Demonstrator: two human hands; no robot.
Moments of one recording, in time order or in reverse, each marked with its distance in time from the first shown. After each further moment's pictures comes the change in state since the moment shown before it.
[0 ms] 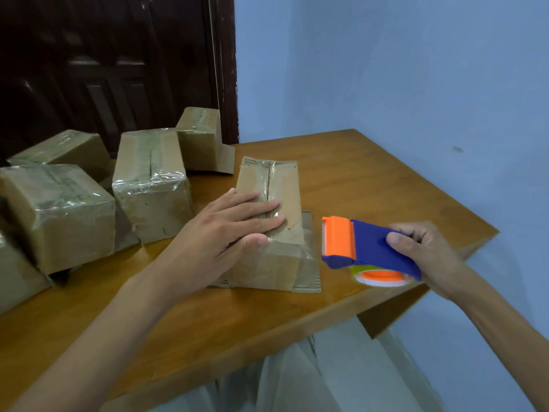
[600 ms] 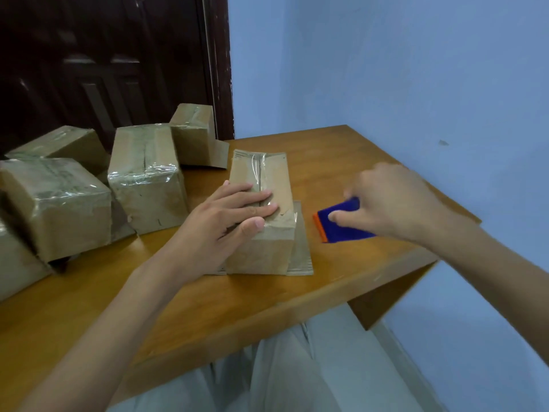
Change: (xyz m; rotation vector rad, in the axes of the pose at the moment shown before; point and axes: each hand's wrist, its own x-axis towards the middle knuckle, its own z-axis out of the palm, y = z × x) left_hand 0.003 0.015 0.008 -0.118 0.065 -0.094; right_hand 0.035 -0.105 0.027 -1.240 -0.113 -0.098
